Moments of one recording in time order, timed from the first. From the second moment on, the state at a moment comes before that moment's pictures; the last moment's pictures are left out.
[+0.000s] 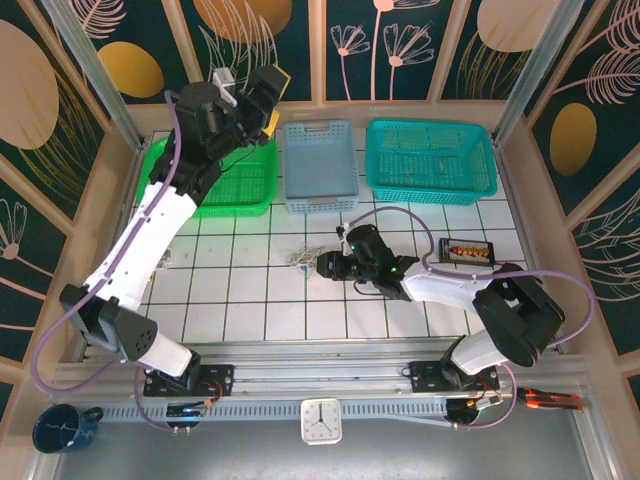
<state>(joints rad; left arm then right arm) -0.41 1.55 1.70 -0.25 0.25 -1.29 0.81 1.46 0.67 0.13 -0.20 0.73</state>
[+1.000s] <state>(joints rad) -0.41 1.16 0.81 0.03 0.13 -1.30 0.85 1.47 0.67 0.15 -0.17 0.76</state>
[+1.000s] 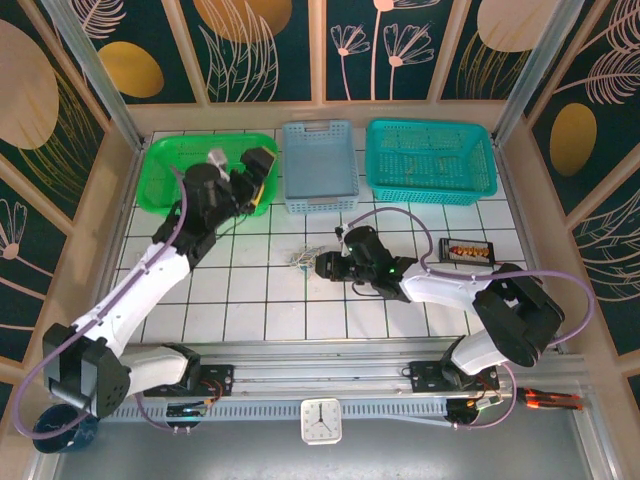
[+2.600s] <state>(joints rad) -0.40 1.25 0.44 0.33 0.28 -1.00 0.68 1.55 0.71 0.20 -0.20 0.60</state>
